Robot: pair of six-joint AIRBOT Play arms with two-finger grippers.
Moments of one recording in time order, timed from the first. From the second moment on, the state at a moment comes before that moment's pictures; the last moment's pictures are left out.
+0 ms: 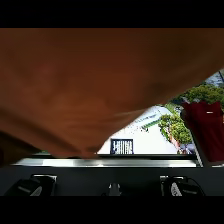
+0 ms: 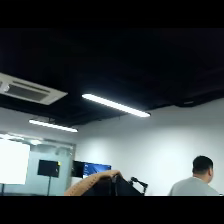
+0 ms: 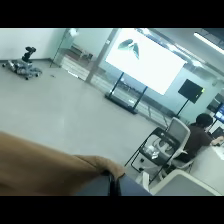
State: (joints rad) left arm -0.27 -0.69 1.87 1.17 -0.55 -1.52; right arm -0.19 -0.73 1.95 -1.15 1.11 0.91
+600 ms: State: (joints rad) left arm -0.27 -0.83 1.88 1.35 -0.69 -1.52; right arm -0.19 -0.93 1.96 -1.23 1.41 0.93
